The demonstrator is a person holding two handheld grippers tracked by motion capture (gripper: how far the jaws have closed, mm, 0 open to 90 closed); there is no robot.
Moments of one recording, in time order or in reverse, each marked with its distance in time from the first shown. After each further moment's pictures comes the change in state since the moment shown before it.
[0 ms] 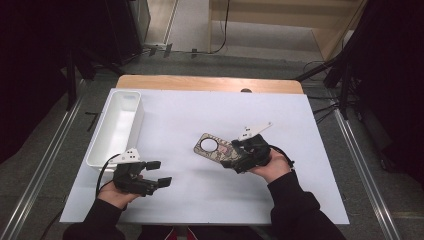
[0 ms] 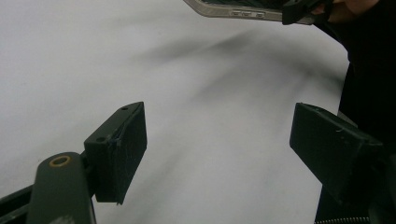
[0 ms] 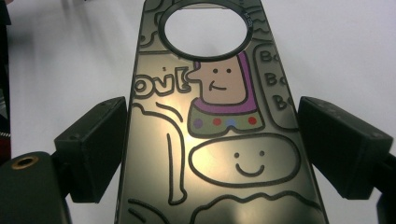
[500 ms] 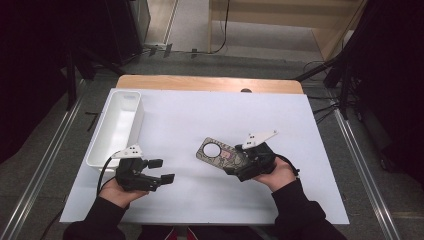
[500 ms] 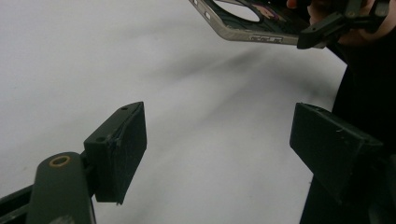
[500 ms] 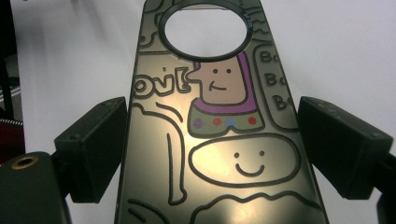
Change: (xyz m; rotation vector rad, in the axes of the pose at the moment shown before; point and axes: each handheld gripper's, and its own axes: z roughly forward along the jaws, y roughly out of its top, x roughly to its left) left arm -0.007 0.016 0.002 0.013 -0.009 -0.065; right arm 0.019 -0.012 -0.014 -0.018 -0.037 -0.021
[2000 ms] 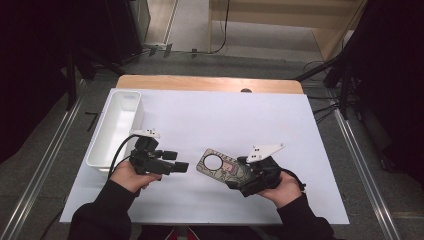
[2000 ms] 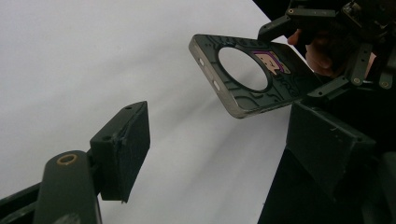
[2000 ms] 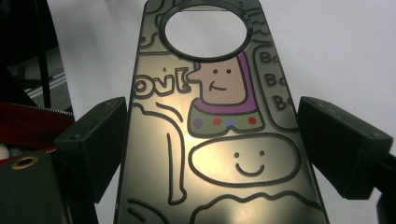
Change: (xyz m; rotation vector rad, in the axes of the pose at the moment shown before) left arm -0.009 0.053 0.023 0.131 -0.093 -0.090; right arm 0.032 -0.014 -0.018 -0.006 0.025 0.024
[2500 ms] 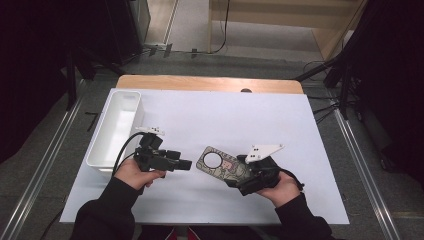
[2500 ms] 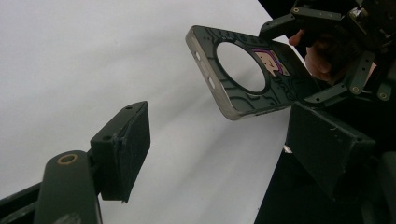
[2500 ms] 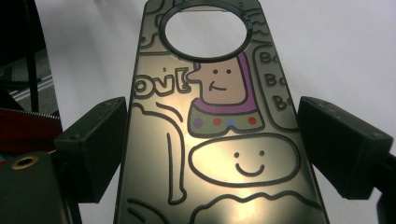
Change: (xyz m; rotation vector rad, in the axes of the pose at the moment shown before) left arm 0.003 0.006 0.009 0.028 -0.010 -0.047; right arm -0.001 0.000 0.004 -0.019 -0.034 -0.018
